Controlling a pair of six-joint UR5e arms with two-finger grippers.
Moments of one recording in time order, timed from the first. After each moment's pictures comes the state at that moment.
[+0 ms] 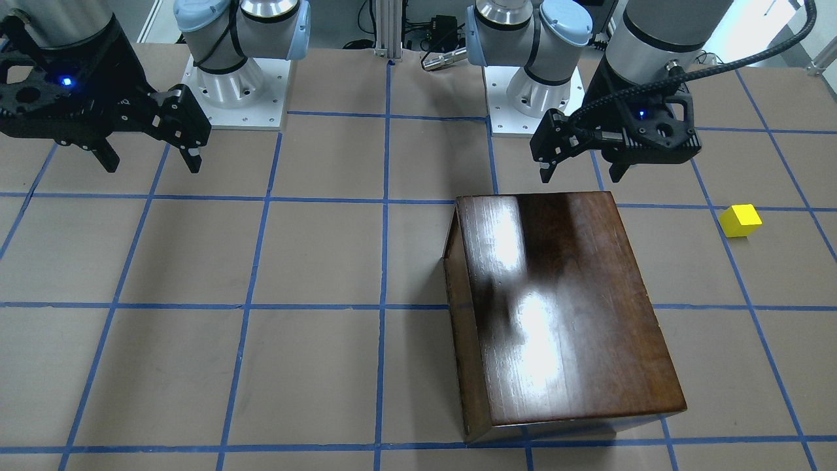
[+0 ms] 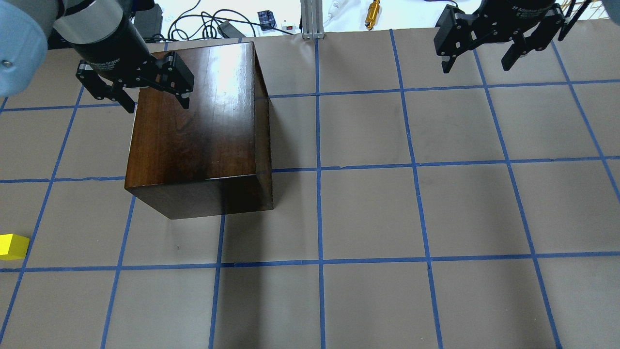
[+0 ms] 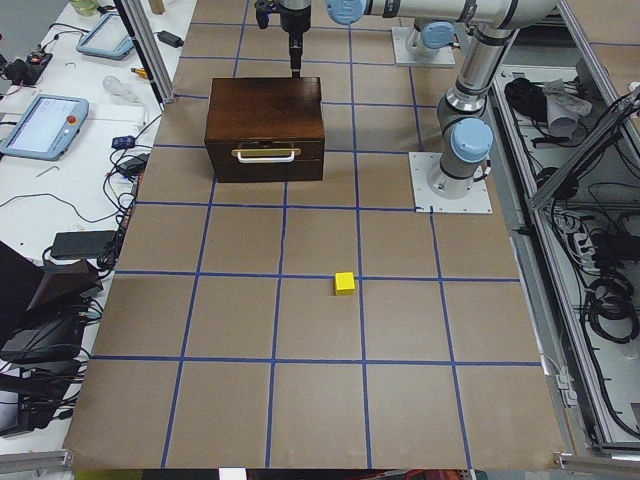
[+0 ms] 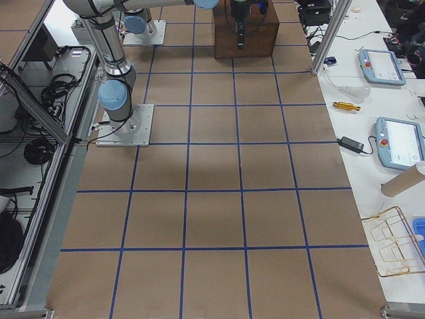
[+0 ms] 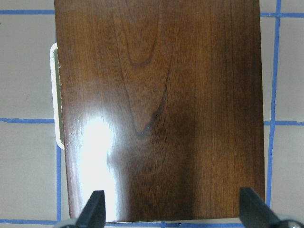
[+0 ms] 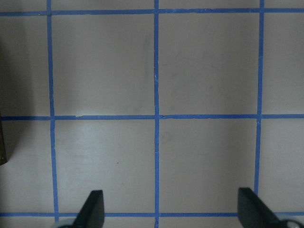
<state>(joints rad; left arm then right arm) -1.55 -1.60 -1.50 -1.59 1.57 -0.02 1.54 -1.53 1.41 -1.53 -1.56 -0.04</state>
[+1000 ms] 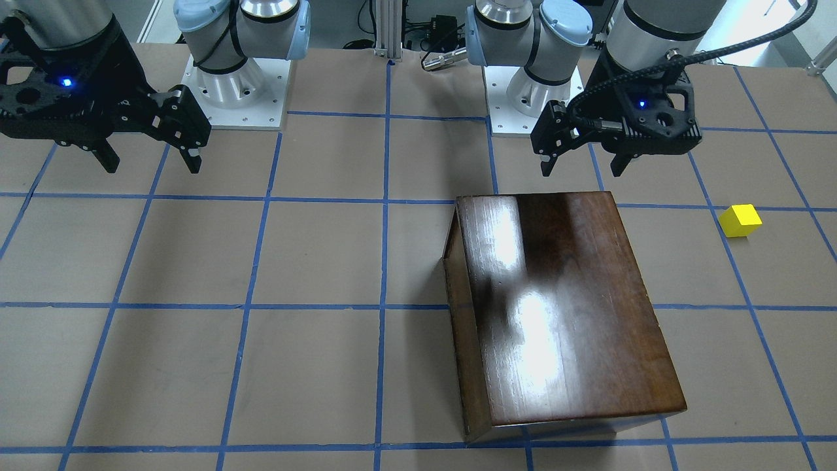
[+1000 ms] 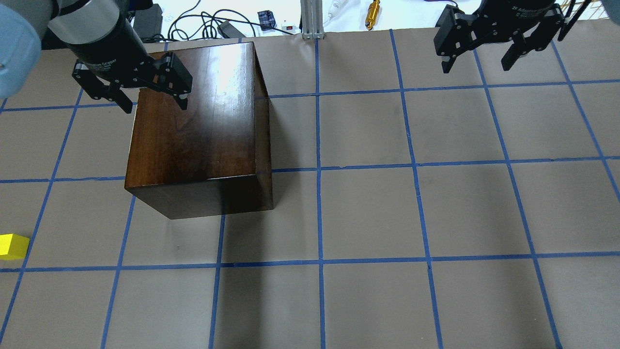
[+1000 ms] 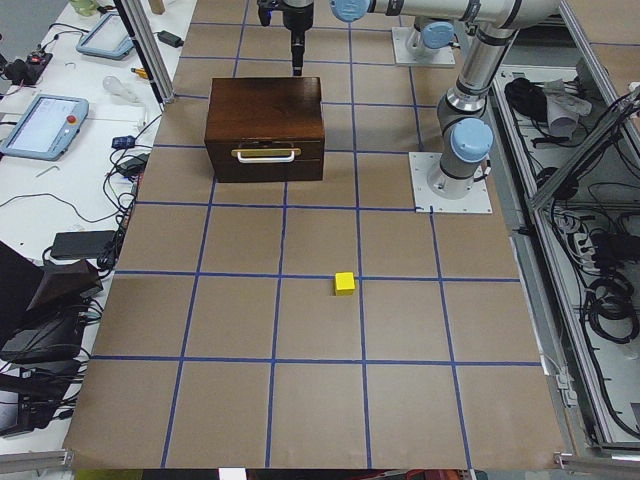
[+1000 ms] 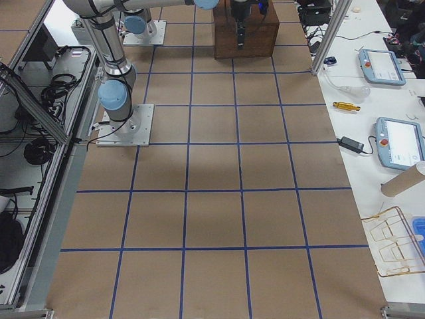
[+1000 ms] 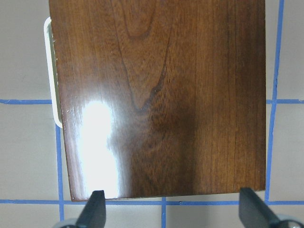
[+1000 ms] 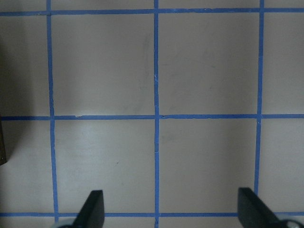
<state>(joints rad) -1.55 -1.58 -1.51 -1.59 1.57 0.00 1.54 -1.53 1.41 -1.53 -1.56 -0.04</state>
